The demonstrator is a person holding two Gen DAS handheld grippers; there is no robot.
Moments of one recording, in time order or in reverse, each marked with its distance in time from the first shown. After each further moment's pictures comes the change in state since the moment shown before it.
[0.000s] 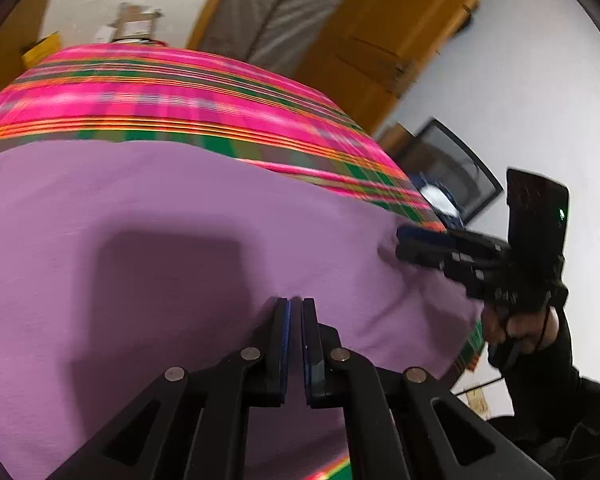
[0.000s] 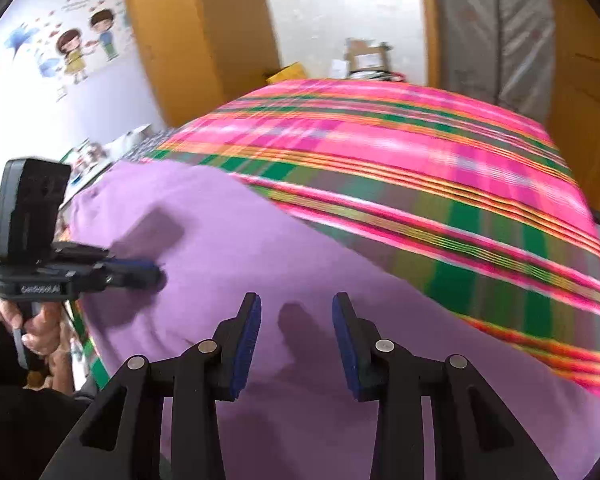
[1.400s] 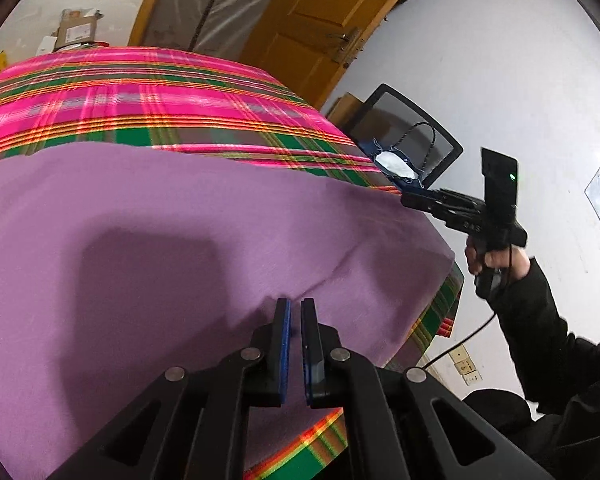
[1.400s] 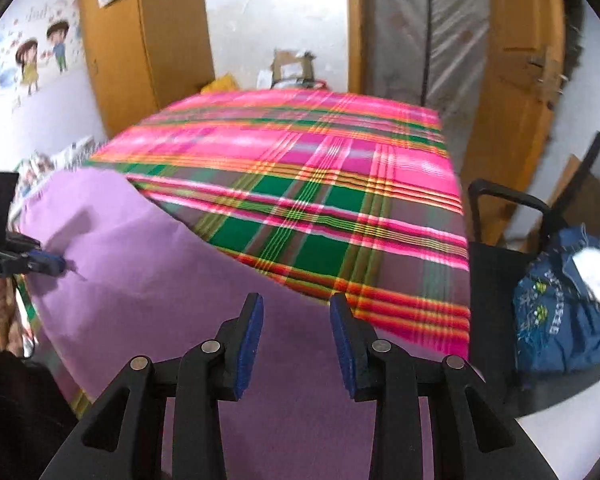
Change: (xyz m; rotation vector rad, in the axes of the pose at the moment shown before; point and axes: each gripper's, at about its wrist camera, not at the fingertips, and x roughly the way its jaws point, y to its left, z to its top) left arm 0.014 -0.049 -0.011 0.162 0.102 -0.133; right arm -0.080 -0.119 -0.052 0.042 -0.009 -0.199
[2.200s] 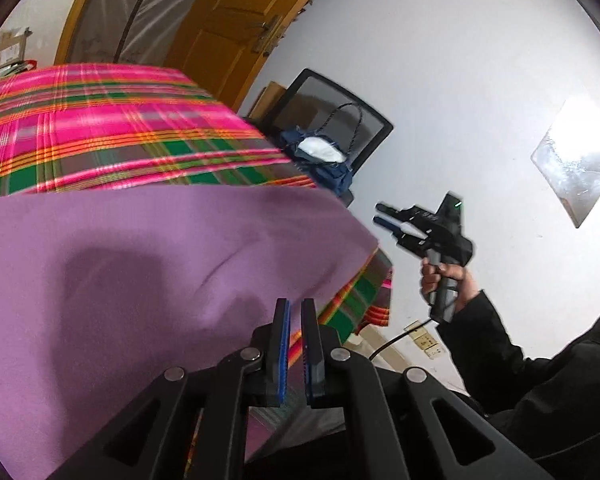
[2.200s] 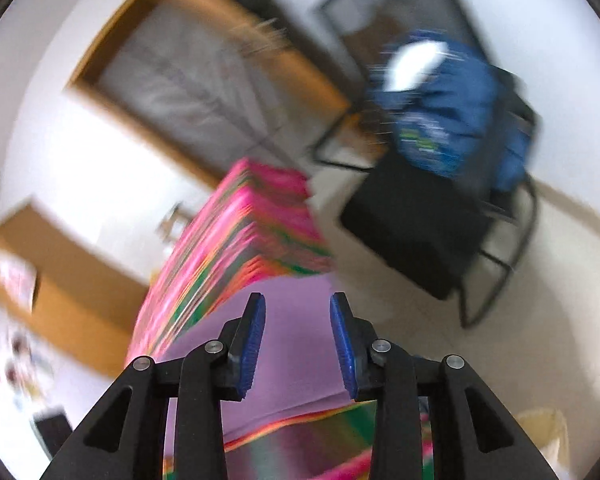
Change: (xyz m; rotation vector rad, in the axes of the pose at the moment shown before) left arm 0.023 -0.065 0.007 0.128 0.082 -0.169; right arm -0.104 -0.116 -0.157 0.967 -0.364 0.013
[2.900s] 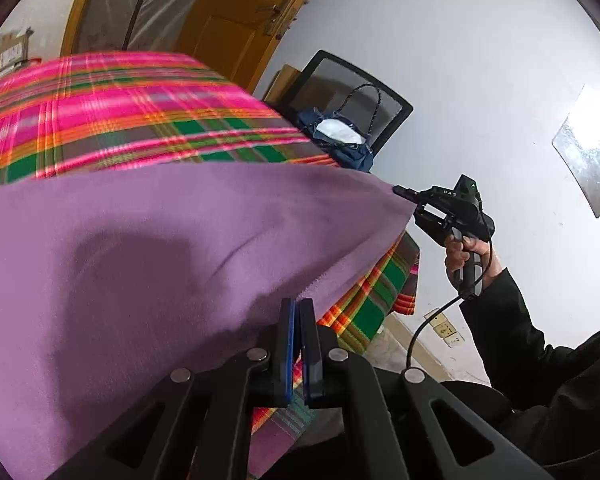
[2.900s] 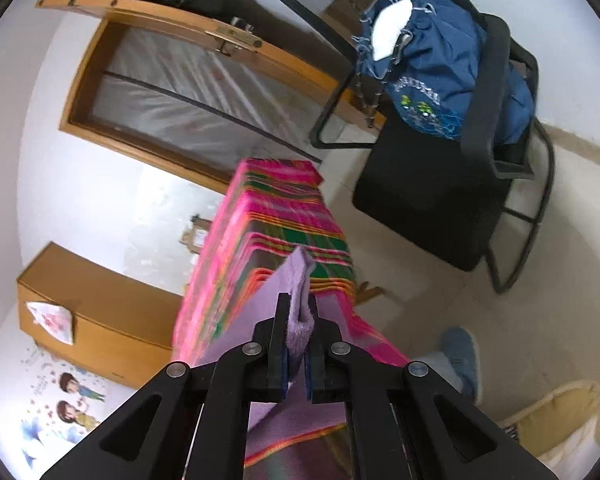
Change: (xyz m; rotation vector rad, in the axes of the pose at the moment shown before) left arm 0.013 0.005 -0.001 -0.006 0.043 0.032; right arm 0.012 -0.049 0.014 0.247 0.049 0.080
